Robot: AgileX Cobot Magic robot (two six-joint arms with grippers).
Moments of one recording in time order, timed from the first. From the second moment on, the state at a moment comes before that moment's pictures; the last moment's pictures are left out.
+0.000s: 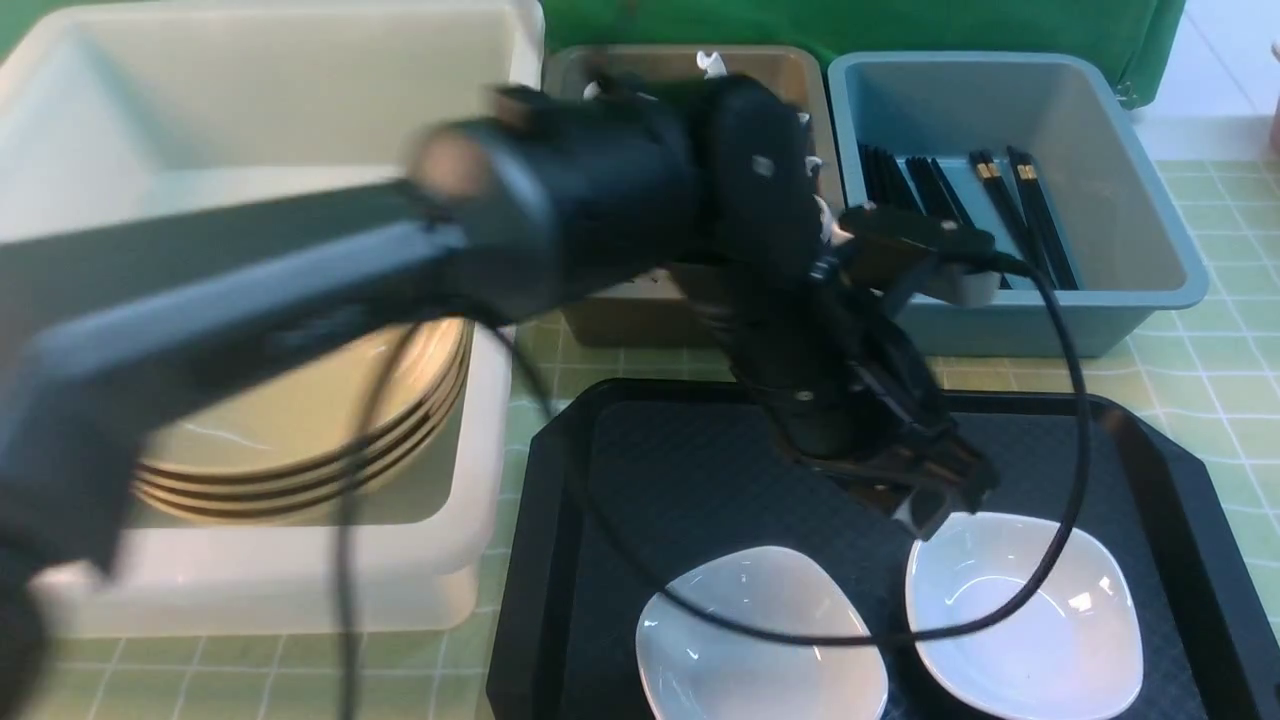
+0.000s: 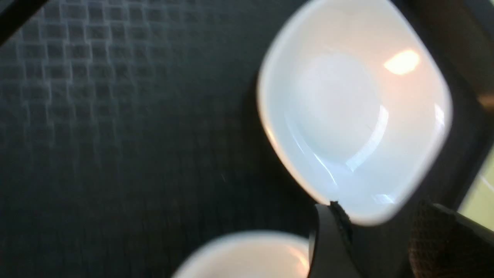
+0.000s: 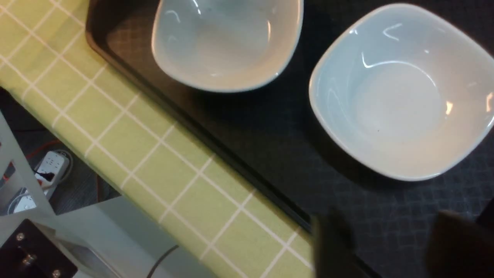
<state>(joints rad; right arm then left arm) 0.06 0.59 -0.62 0.43 1.03 -0.52 -0.81 1.99 -1.66 -0.41 0.98 0.25</state>
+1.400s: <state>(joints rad) 0.22 0.76 -0.84 0.47 1.03 -0.67 -0.49 1.74 -1.81 -0.55 1.23 0.34</state>
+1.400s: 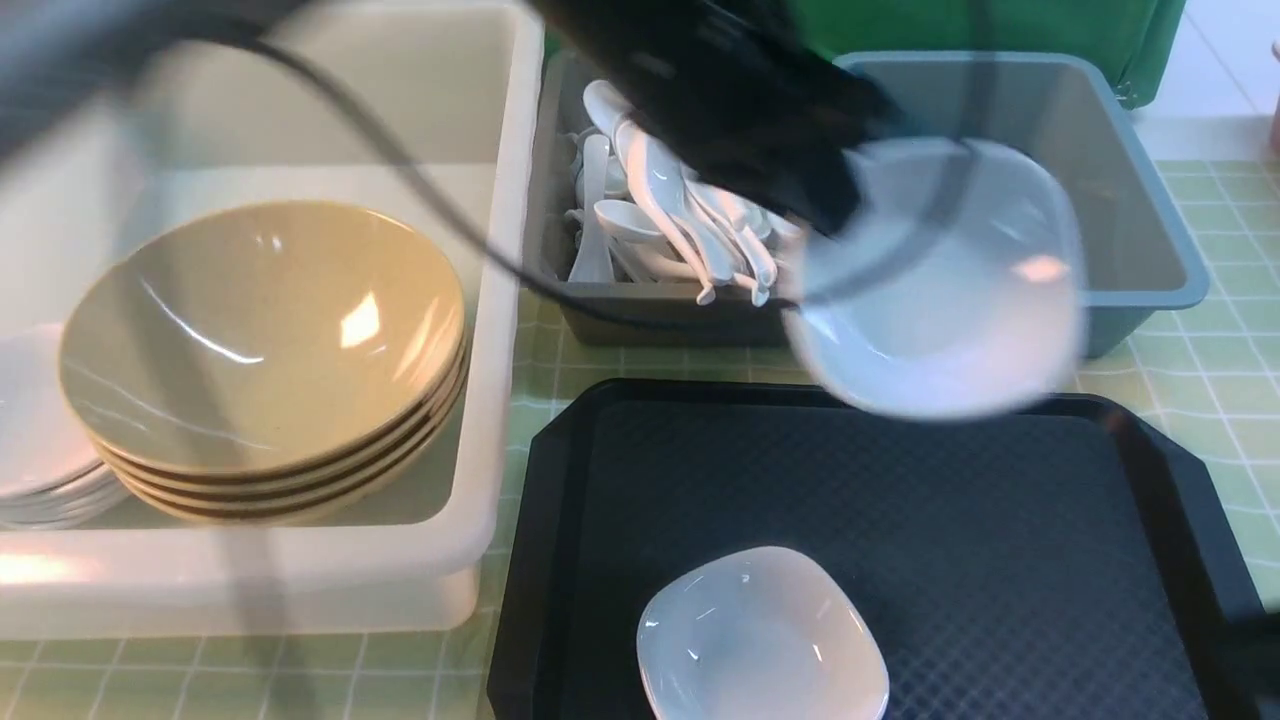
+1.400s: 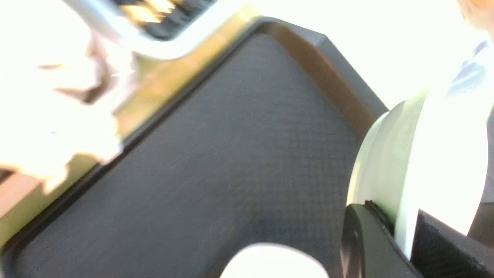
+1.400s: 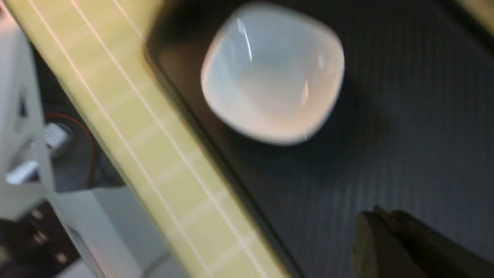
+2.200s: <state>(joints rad) 0.94 1.59 -1.65 0.50 0.82 -0.73 0.63 1.21 -1.17 -0.42 0.95 0.18</state>
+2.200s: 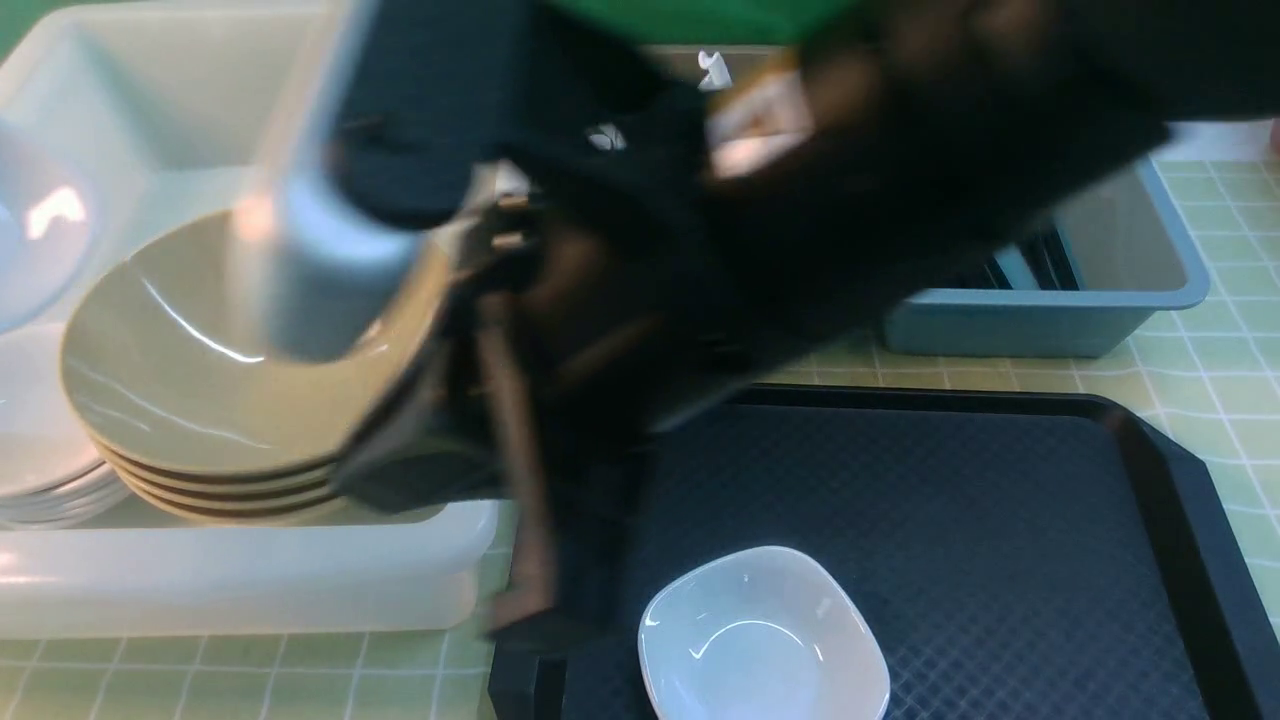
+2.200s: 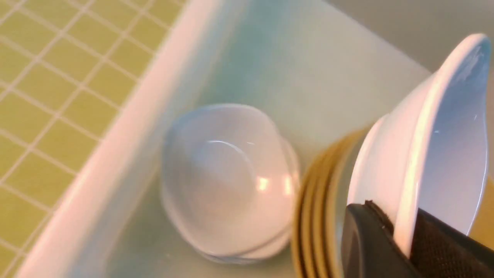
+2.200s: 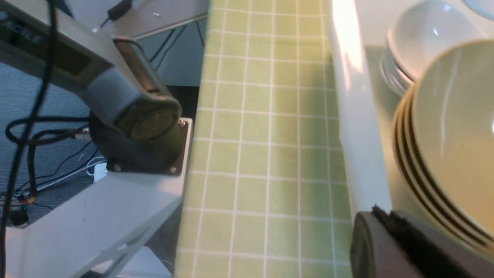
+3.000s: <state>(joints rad) 0.94 1.65 -1.68 0.49 0.85 -0.73 0.56 1.62 -1.21 -0.22 0.91 0.02</state>
